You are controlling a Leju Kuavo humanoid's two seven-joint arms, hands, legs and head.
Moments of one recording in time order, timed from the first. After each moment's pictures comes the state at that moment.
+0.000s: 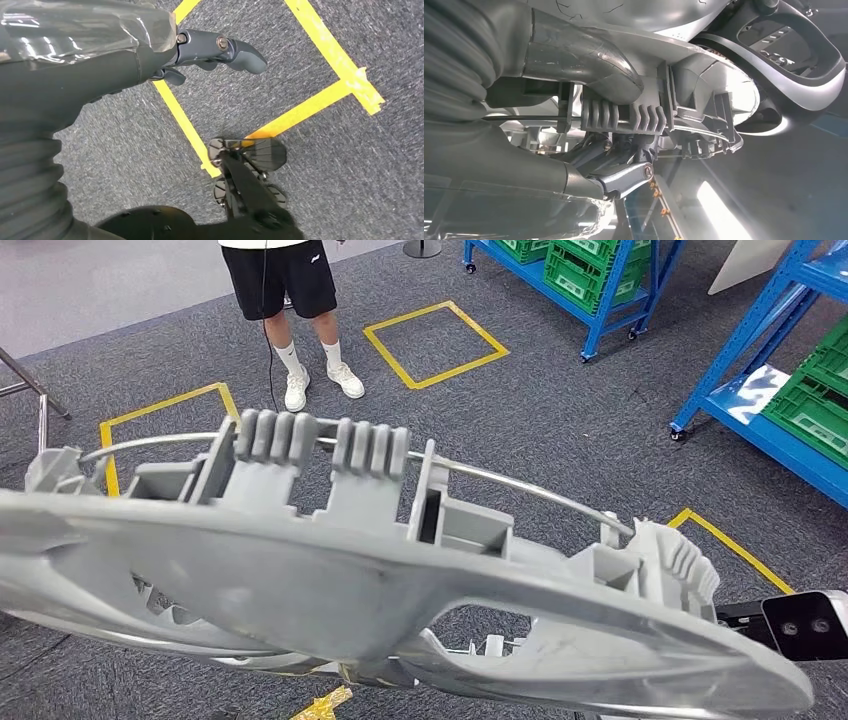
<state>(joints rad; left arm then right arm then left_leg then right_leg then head) -0.03 0.12 -0.83 -0.32 0.83 0.19 -0.17 -0.05 -0.03 0.32 -1.97 -0.84 0.92 -0.15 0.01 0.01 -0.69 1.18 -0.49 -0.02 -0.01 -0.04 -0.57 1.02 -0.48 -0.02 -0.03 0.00</state>
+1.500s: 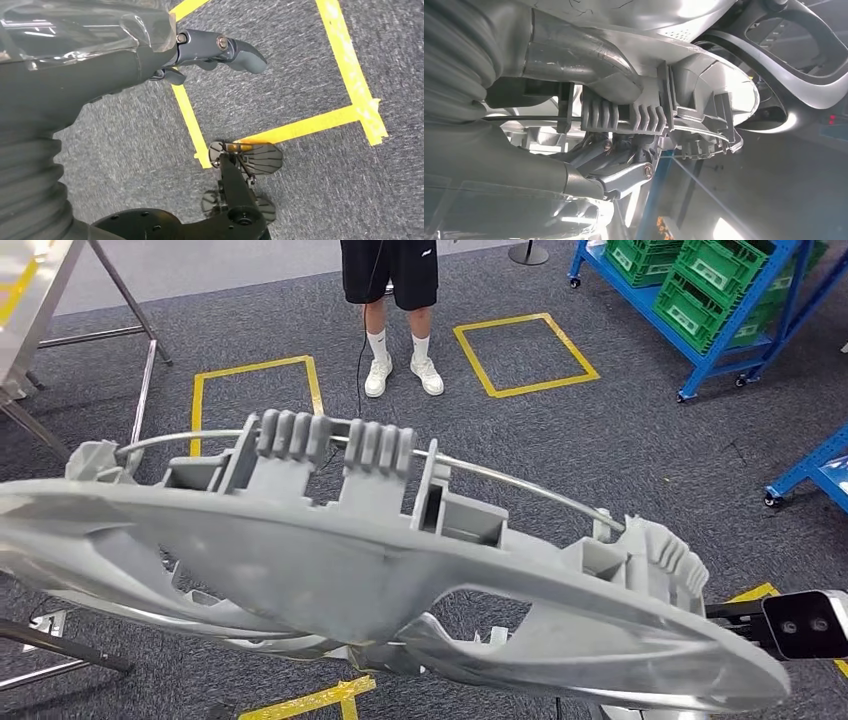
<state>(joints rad) -0.05 0.10 -0.77 -0.30 0.77 0.17 -0.17 -0.07 -0.05 0.31 -1.93 -0.80 0.94 -0.21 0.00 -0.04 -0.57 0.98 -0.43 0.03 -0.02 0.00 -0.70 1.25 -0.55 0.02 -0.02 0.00</state>
